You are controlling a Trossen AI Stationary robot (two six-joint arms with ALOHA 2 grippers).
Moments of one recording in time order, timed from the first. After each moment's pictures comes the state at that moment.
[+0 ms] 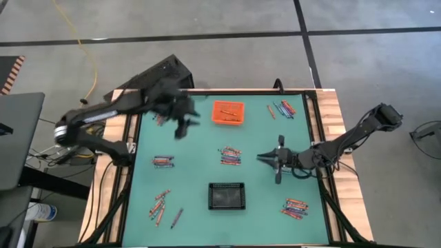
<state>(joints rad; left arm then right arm) 0.30 1.22 1.20 -0.57 0.20 0.23 0.47 1.00 0.36 0.41 0.60 0.10</state>
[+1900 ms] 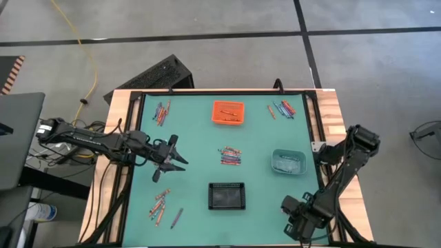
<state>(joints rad) -0.12 0.78 0.37 0.27 0.20 -0.09 0.97 1.66 1.08 -0.82 -0.03 1.65</state>
